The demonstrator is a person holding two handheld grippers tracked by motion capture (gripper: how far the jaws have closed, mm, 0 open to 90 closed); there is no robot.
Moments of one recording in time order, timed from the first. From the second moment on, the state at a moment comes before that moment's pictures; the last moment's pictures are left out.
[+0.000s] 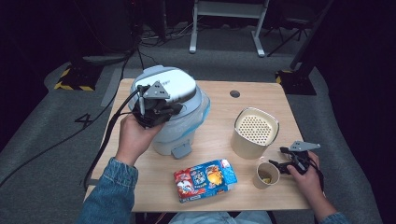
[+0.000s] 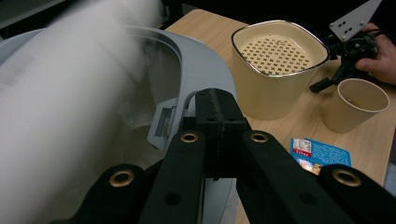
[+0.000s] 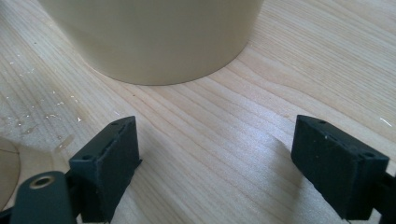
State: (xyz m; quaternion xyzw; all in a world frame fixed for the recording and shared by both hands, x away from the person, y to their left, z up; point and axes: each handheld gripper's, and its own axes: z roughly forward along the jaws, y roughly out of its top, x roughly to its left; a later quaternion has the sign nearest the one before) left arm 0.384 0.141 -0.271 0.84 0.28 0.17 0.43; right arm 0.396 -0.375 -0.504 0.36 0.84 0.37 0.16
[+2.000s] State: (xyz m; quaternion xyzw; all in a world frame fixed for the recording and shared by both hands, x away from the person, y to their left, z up) left arm 0.335 0.257 -0.450 0.81 0.38 0.19 0.40; right arm 0.351 -0.302 -0.390 0.24 0.87 0.42 0.07
